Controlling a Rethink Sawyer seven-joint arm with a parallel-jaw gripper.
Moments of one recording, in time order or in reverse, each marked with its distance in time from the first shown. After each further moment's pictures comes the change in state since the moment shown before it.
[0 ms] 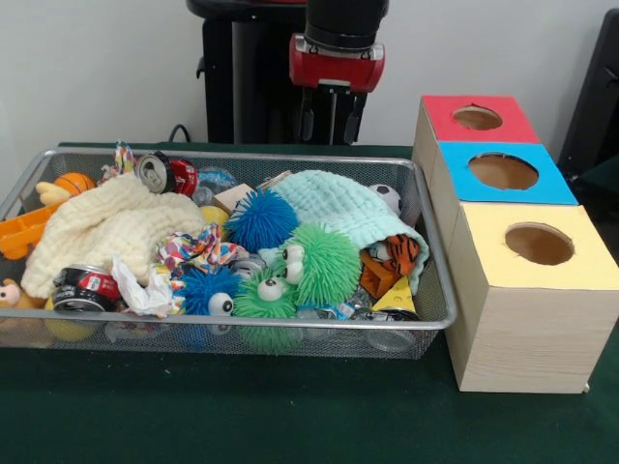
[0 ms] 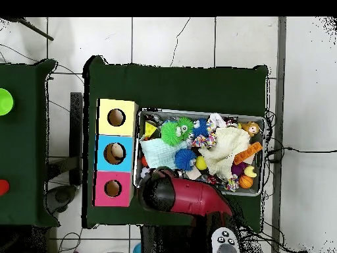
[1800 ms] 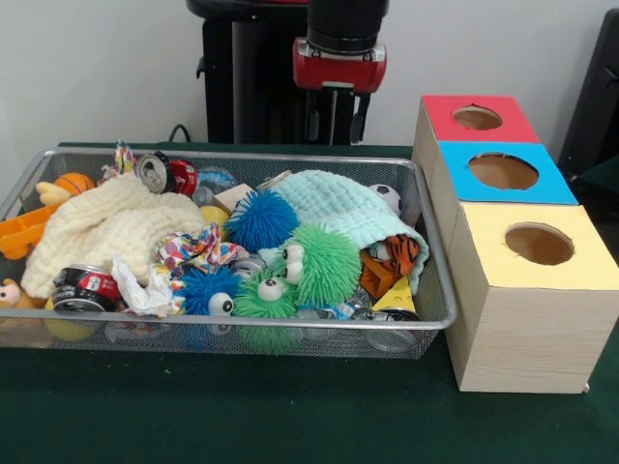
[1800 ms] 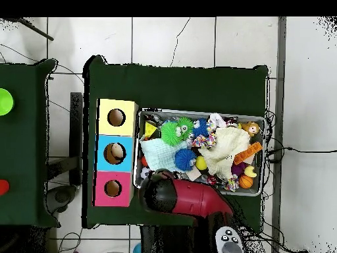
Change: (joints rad) arm -0.040 0.004 0.047 0.031 0.000 0.000 0.000
